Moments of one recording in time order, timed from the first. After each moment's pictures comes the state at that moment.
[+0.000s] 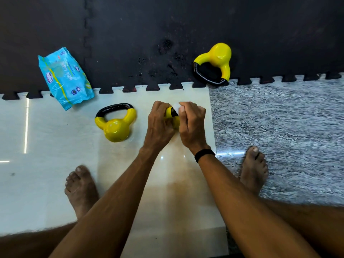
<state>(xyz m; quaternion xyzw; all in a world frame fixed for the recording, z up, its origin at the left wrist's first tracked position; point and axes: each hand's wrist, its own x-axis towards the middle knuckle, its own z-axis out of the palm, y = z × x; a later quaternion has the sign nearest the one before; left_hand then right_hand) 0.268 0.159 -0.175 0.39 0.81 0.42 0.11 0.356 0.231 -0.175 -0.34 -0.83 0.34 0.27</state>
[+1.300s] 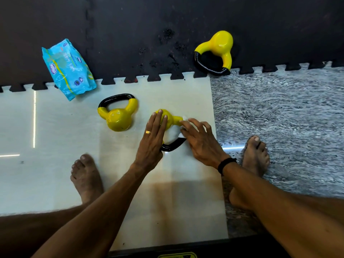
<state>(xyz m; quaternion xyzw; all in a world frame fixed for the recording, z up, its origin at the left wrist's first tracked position) 0.301 0.072 -0.194 0.54 0.81 0.17 0.14 0.448 0.223 -0.209 -0.11 -0.99 0.11 0.01</state>
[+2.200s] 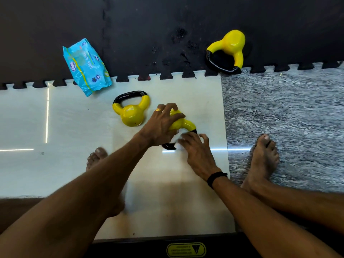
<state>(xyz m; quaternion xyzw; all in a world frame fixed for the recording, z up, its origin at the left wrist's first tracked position) 0.249 0.095 -0.172 0.62 0.76 0.08 0.18 0.438 0.152 -0.205 -0.22 -0.95 0.22 0.02</state>
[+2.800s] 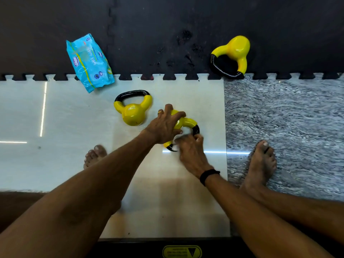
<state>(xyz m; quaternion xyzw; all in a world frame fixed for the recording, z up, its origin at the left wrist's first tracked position) 0.253 0.109 -0.180 0.52 0.80 0.04 0.29 0.411 0.145 -0.206 -0.25 -0.93 0.26 0.00</state>
